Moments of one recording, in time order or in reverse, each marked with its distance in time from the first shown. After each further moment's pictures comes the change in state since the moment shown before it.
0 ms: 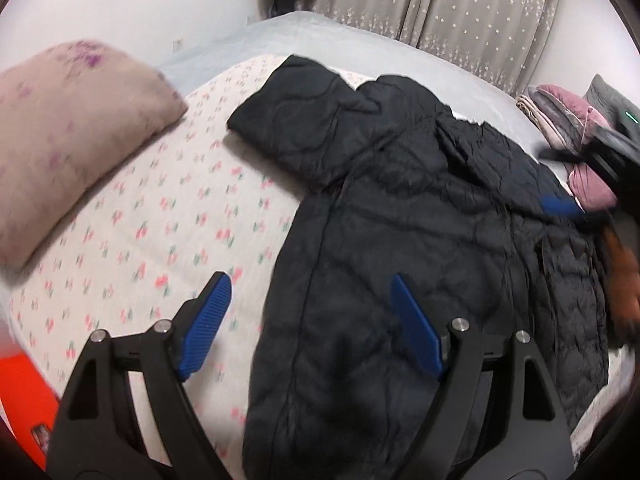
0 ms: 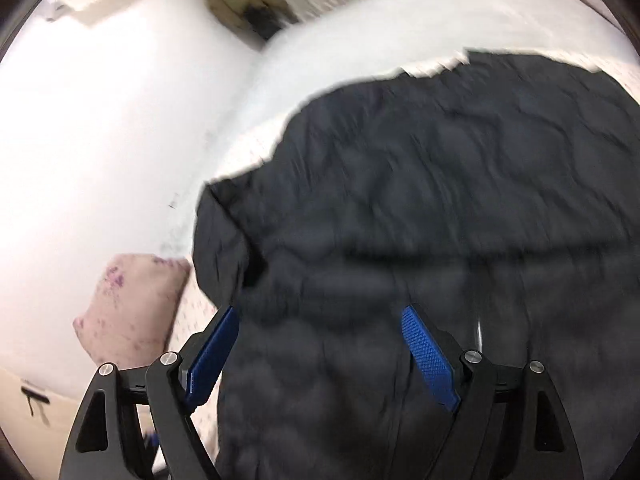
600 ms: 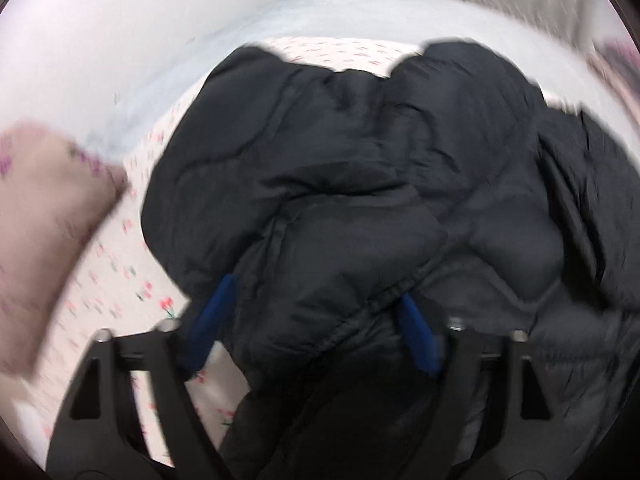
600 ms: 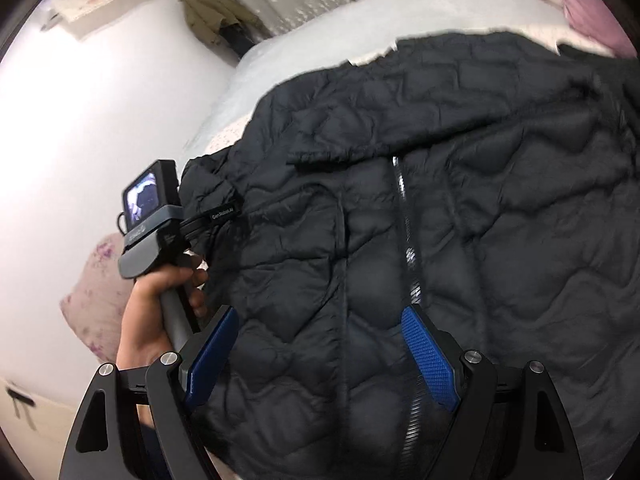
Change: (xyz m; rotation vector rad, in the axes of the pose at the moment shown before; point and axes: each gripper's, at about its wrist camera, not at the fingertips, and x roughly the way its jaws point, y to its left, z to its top) left arm 0.163 -0.053 0.110 0.014 0.109 0.264; right arm -0.058 -0.025 -0.109 0.007 -0.091 -0.072
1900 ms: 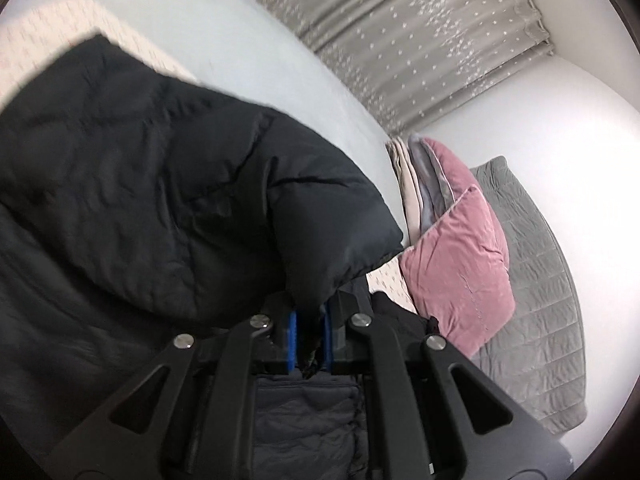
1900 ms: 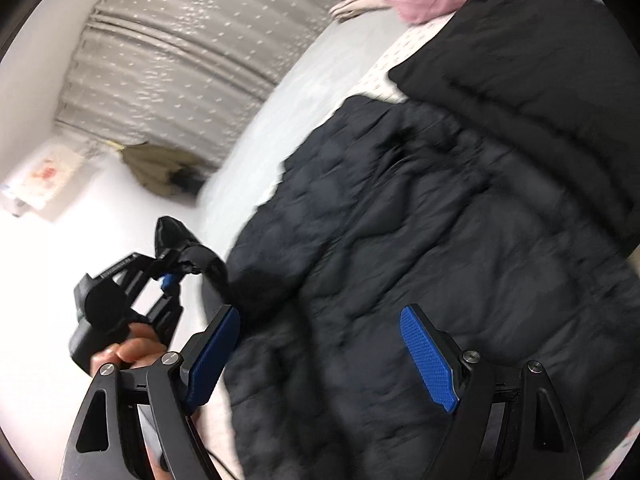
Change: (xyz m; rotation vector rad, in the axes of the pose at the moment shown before) left arm -0.129 -0.171 0.005 -0.283 0.032 -0.895; right arm -0.094 -0.149 0.017 0.489 -0.330 0.021
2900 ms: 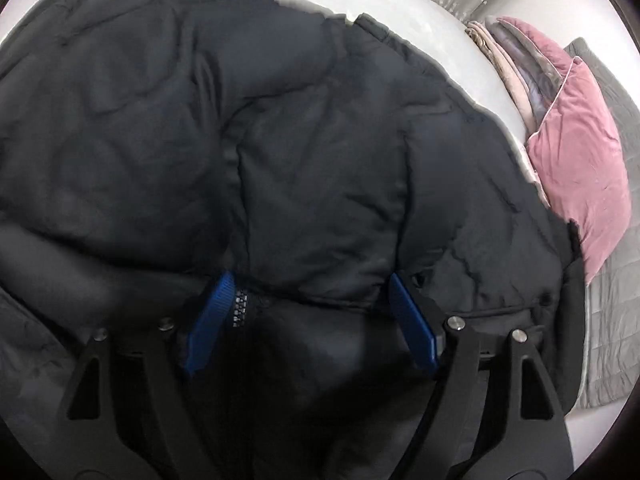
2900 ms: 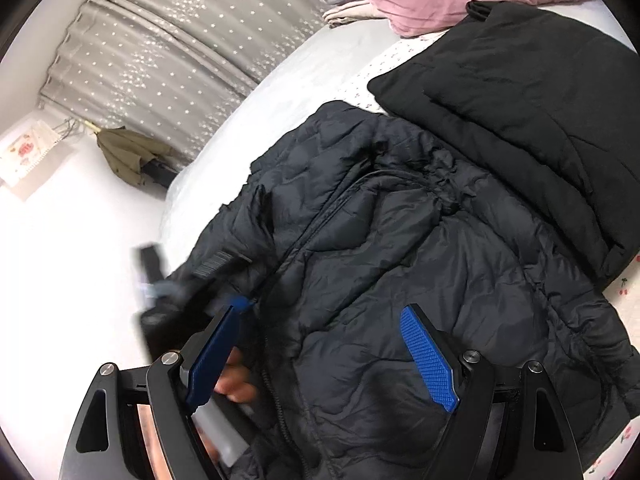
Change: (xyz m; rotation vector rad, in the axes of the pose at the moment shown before) left arm 0.095 0.043 -0.051 0.233 0.252 0.417; right arm 0.006 -0.005 0.002 -0.067 -0.014 -0.109
